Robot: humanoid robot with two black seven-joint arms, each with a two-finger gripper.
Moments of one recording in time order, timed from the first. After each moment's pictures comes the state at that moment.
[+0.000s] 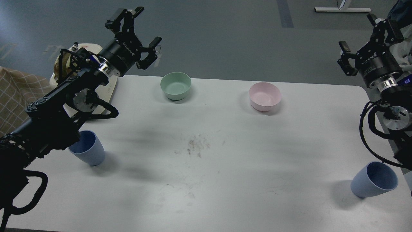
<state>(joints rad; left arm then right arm) -0.86 0.36 -0.70 -0.73 0.23 -0.49 -0.36 0.87 -0.37 0.74 0.46 -0.26 0.49 0.48</state>
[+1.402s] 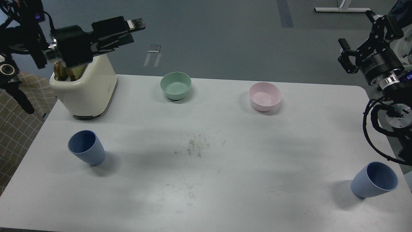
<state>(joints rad) -0.87 0.99 -0.69 -1.32 1.21 -0.49 -0.40 0.88 -0.40 0.71 0.47 -0.28 0.49 0.48</state>
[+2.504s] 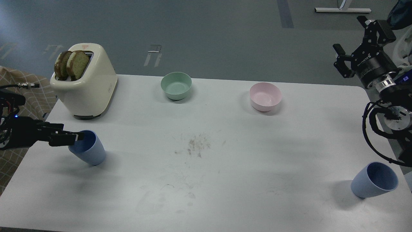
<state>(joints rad) -0.76 1.22 -0.20 -1.26 1.65 -0.31 -0.49 0.88 -0.41 0.66 0.48 -0.28 0.49 0.48</state>
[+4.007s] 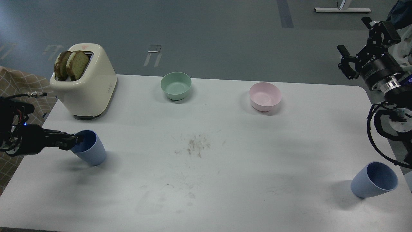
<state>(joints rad) -0.72 1.14 -0.20 -1.19 1.64 -0.28 -0.49 0.87 -0.43 0.66 0.50 -0.28 0.49 0.48</state>
